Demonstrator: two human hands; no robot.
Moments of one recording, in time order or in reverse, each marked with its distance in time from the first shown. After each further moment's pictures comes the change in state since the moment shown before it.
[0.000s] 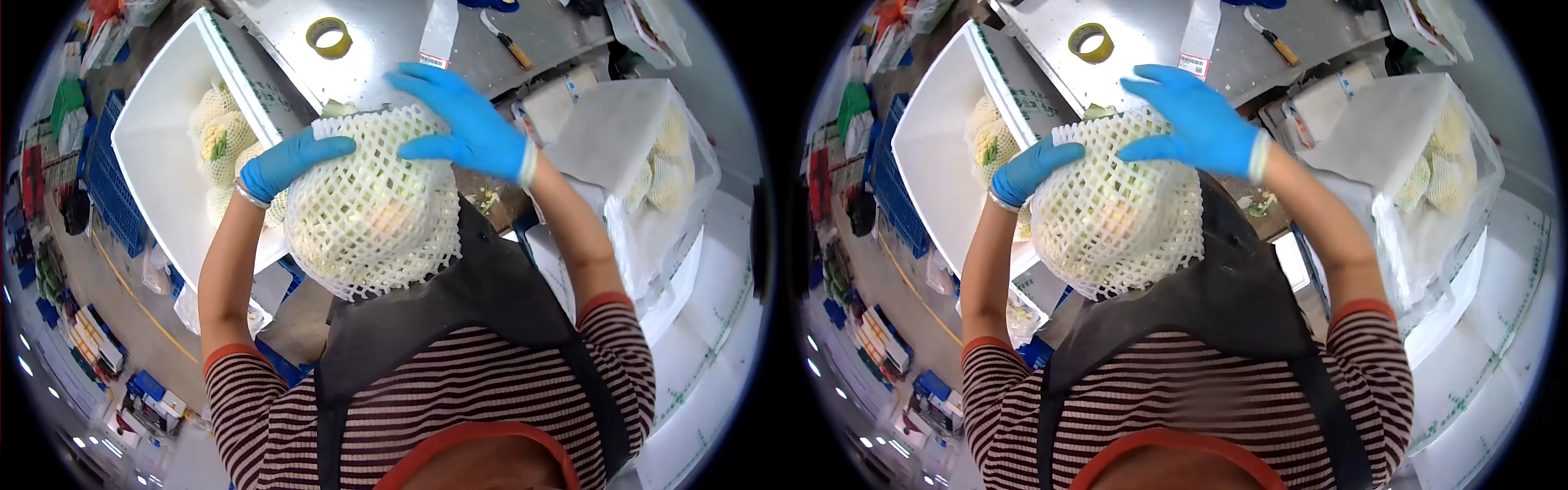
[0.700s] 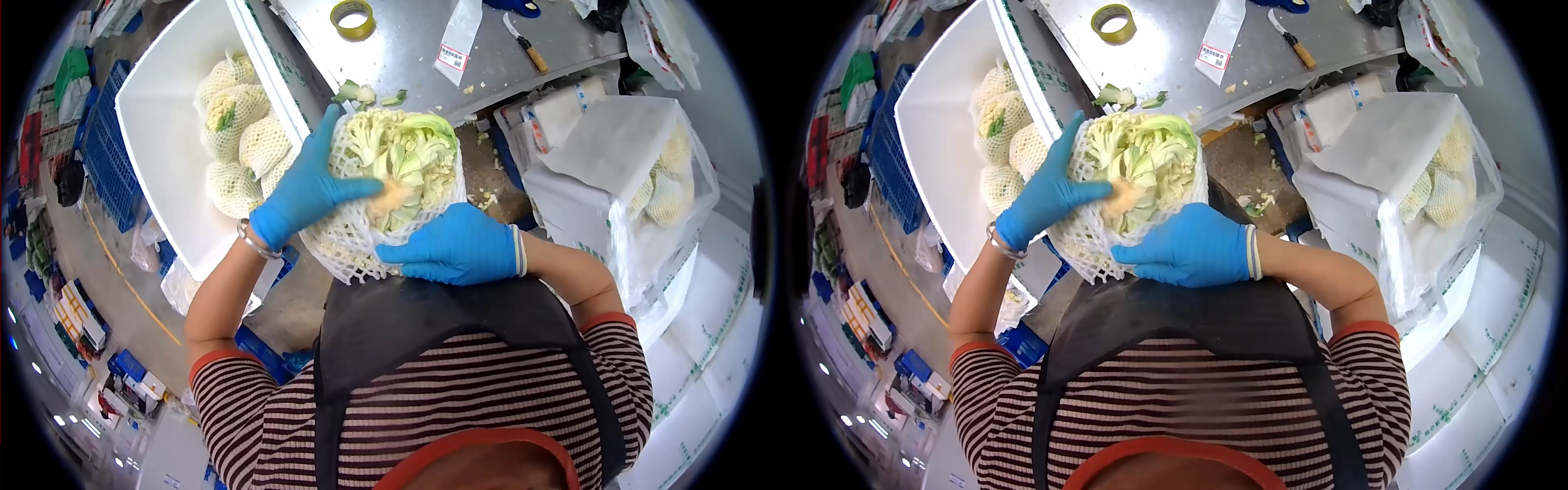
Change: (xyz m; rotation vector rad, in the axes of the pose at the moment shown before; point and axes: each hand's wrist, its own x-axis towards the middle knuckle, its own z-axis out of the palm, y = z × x) left_hand -0.044 -0.053 0.039 0.648 0.525 0.282; right_hand -0.074 -0.066 0.059 0.192 -0.537 -0.175
